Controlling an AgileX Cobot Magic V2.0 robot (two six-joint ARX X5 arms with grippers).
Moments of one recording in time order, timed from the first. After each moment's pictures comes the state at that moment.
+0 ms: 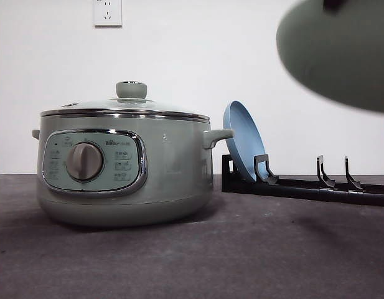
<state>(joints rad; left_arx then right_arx) -0.36 0.77 1.04 -0.66 0.46 -0.11 1.21 1.04 1.07 -1.07 0.44 0.43</state>
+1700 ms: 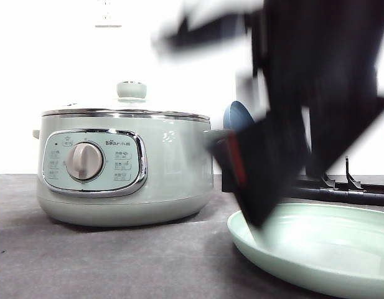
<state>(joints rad) -0.40 0.75 1.04 -0.66 0.46 -0.09 1.28 1.42 0.95 -0.89 0.48 0.55</state>
